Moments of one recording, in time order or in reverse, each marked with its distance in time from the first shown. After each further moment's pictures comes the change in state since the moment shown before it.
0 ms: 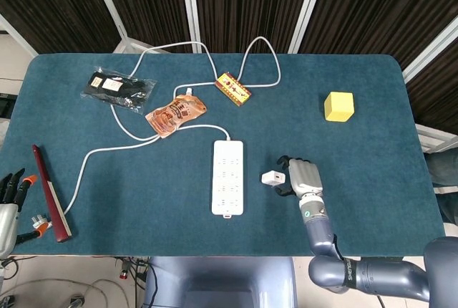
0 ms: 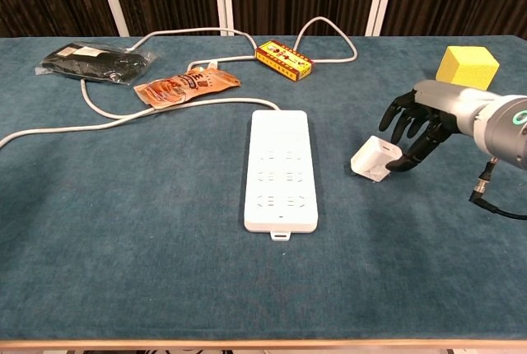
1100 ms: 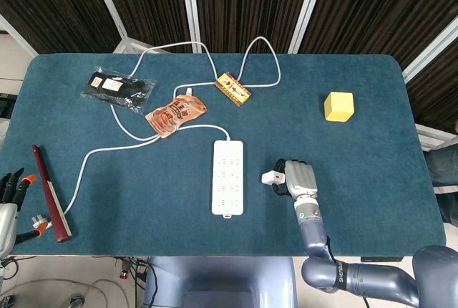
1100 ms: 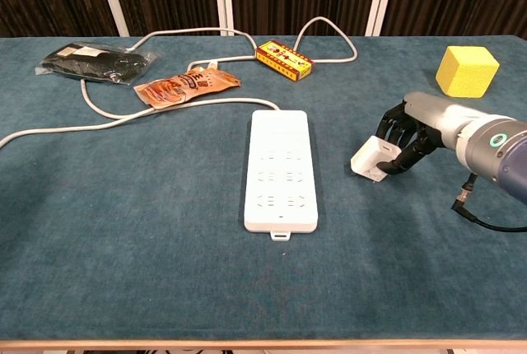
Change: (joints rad) left arm -0.001 -0.001 -0.002 0.002 -0.004 0.001 0.000; right arm -0.065 -0.106 0.040 0.113 -0.092 -0.014 -0.031
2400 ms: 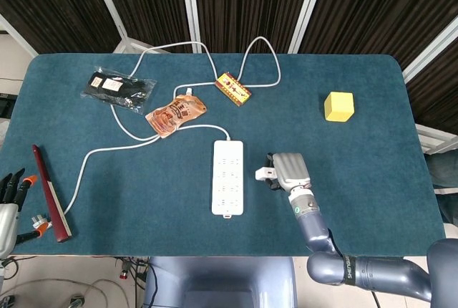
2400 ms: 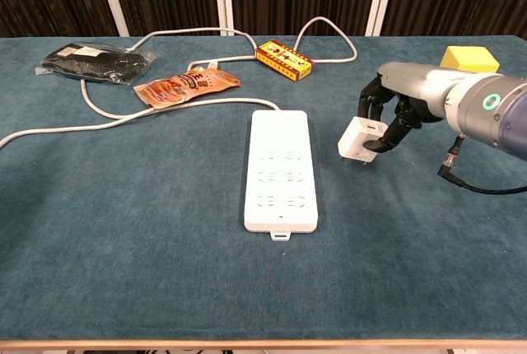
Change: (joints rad) left arm -0.002 0.002 0.004 -0.003 -0.001 -0.007 0.003; right arm 0.063 0.111 0.033 -0.101 -0.035 -0.096 -0.180
